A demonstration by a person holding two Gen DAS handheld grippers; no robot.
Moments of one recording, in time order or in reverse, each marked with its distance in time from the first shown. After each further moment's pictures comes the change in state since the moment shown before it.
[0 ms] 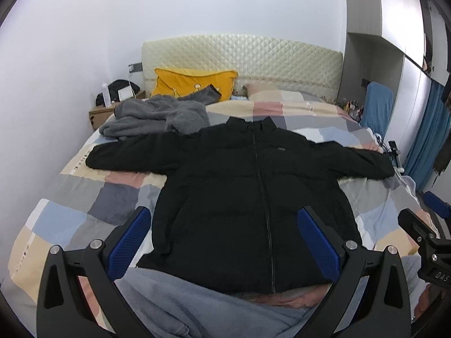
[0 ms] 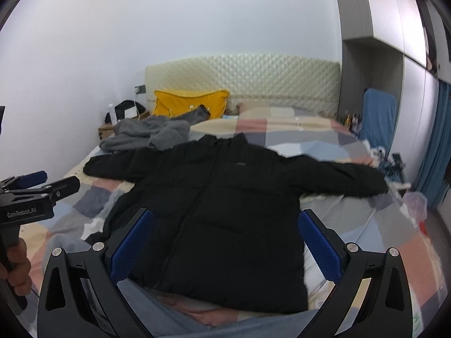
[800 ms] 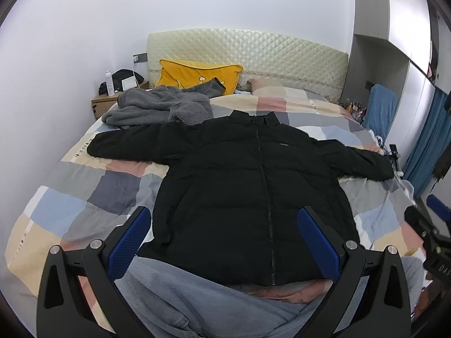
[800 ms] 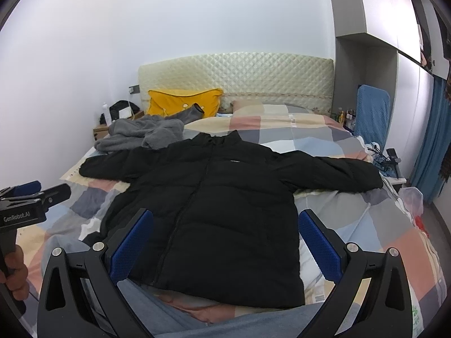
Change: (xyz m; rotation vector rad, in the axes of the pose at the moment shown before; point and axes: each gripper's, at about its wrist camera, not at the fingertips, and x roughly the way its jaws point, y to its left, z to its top) left arm -0.005 0.012 -0.005 -0.056 0.013 -0.005; right arm -0.008 -0.002 0.005 0.006 -0.012 -0.034
